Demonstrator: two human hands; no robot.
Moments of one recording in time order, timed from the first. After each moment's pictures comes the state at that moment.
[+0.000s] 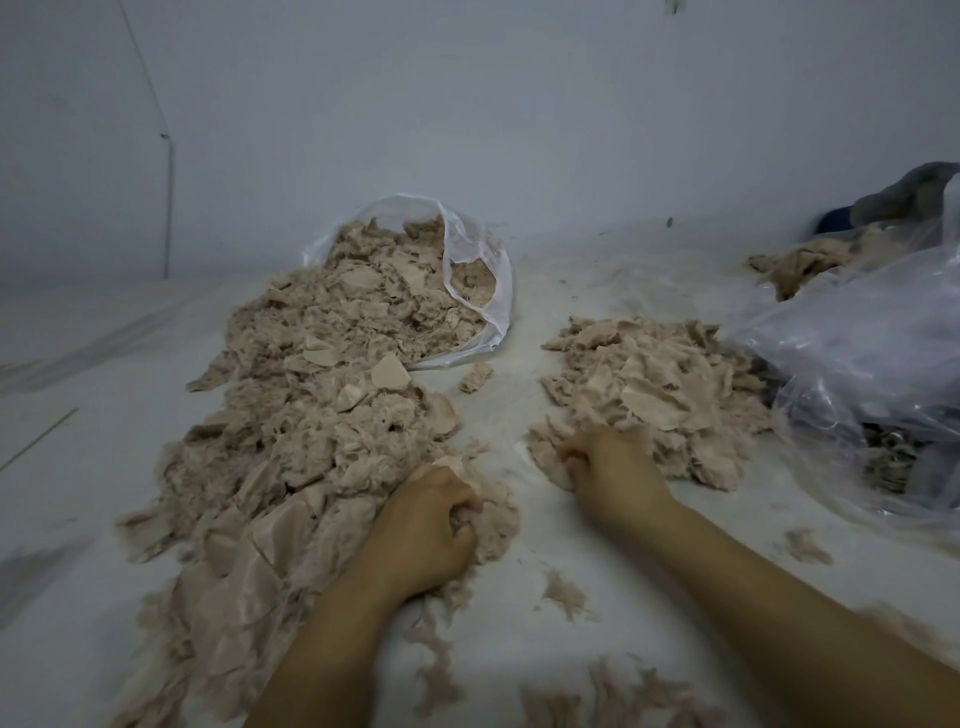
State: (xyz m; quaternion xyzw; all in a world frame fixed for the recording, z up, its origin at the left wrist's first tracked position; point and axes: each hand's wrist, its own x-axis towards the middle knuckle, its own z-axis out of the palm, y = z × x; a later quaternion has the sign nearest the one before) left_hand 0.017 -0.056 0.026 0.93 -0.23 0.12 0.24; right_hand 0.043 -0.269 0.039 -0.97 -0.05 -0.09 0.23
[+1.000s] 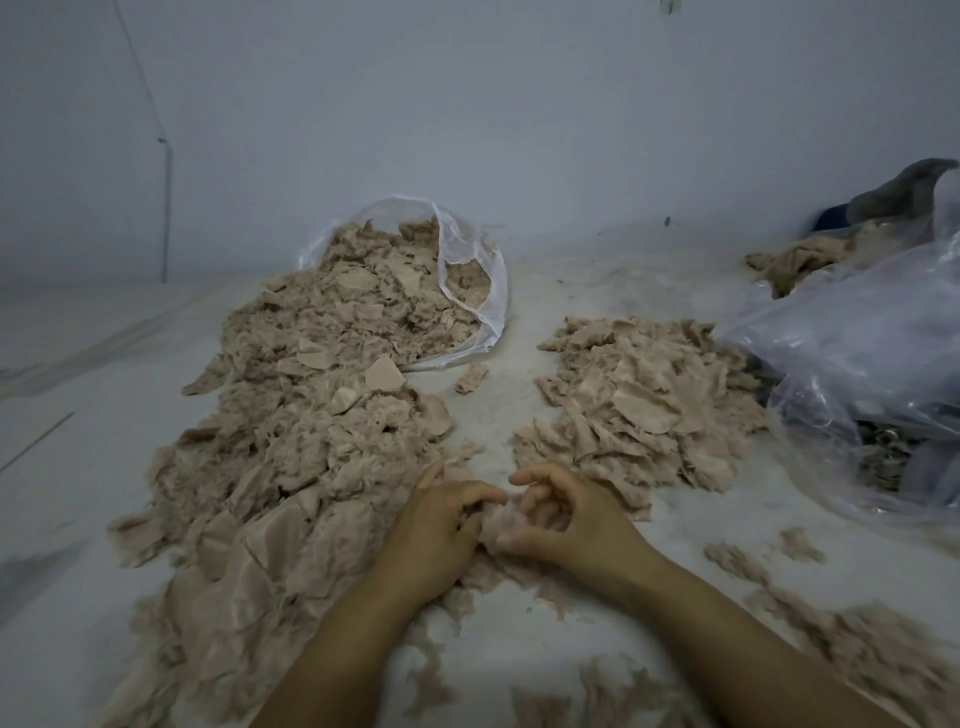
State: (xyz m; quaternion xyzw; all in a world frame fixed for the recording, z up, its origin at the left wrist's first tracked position) left_hand 0.010 -0.075 0.027 0.91 -0.23 0.12 0.34; right_hand -0.004 -0.255 0.021 -0.80 -0.13 0.03 0.58
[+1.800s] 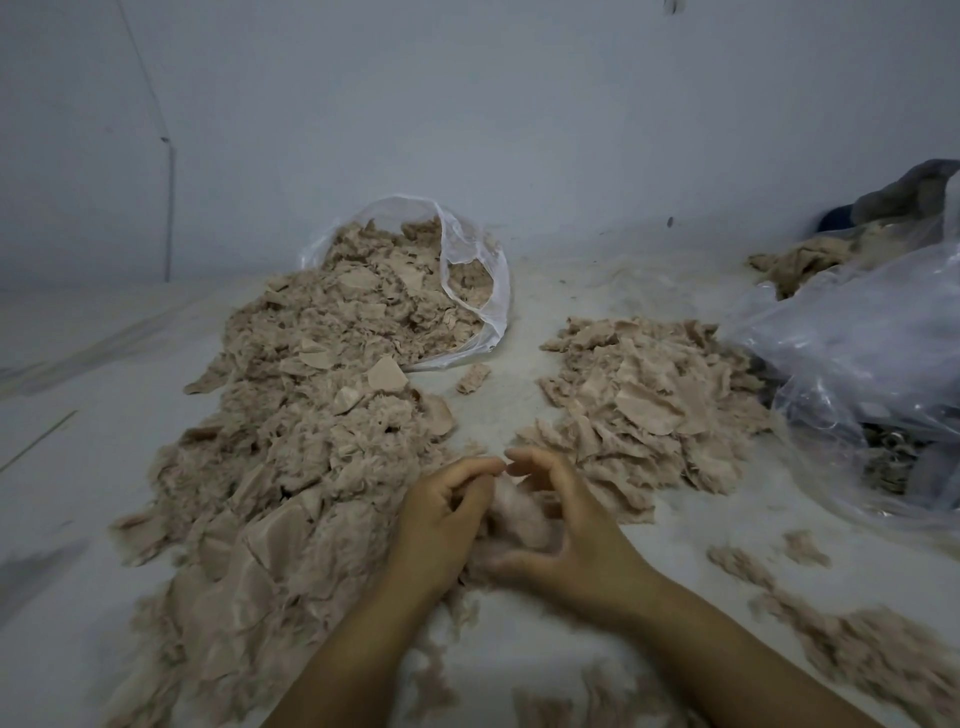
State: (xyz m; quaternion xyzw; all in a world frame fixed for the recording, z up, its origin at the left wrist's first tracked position) left_hand 0.001 -0.087 0.032 0.78 -0.13 0.13 0.60; right_hand -0.013 -0.244 0.024 -0.82 -0.22 -0.07 0.52
